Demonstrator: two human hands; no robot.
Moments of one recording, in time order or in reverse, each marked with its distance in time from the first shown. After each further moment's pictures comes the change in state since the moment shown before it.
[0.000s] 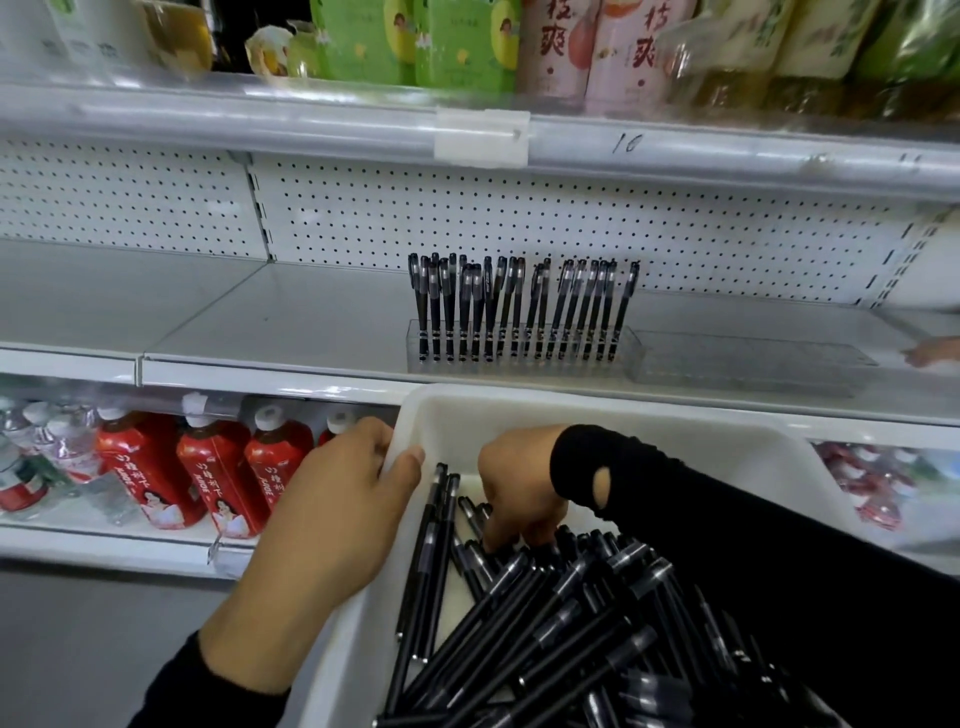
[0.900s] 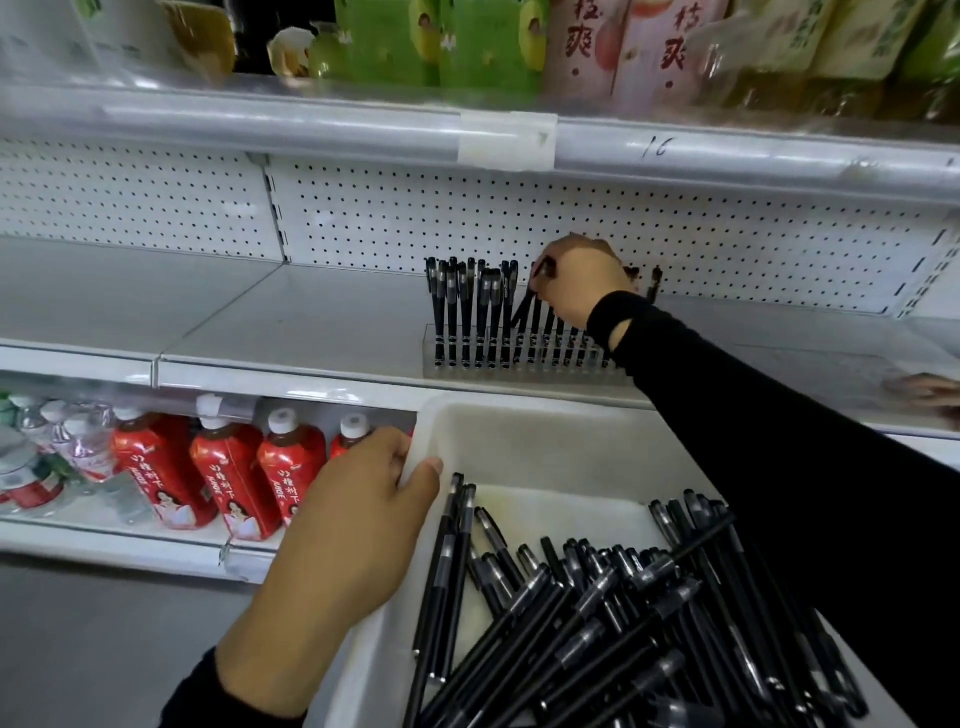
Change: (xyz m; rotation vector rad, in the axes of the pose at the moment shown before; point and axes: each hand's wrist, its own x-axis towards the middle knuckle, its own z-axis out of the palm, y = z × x) left_hand 0.003 -0.001 0.000 -0.024 0.010 -0.011; right_hand 0.058 0.092 -0.111 0.269 1.112 0.191
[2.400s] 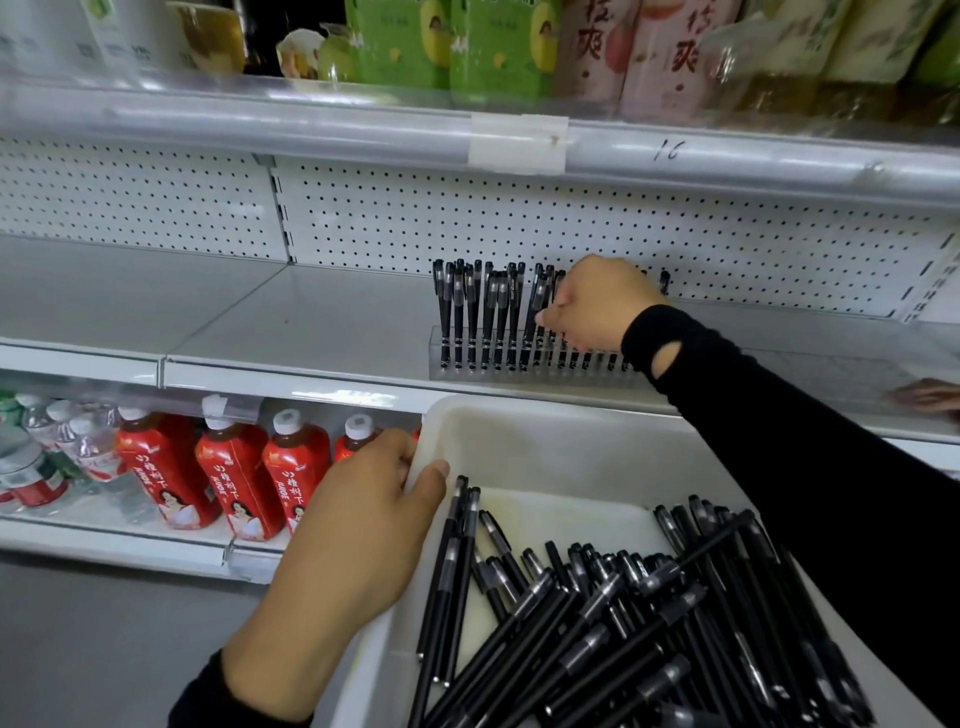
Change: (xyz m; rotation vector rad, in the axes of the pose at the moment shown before) left_hand 0.002 -0.006 0.000 -0.030 -0.008 0.032; right_hand -0.041 -0.014 -0.030 -0.029 -0.236 0.080
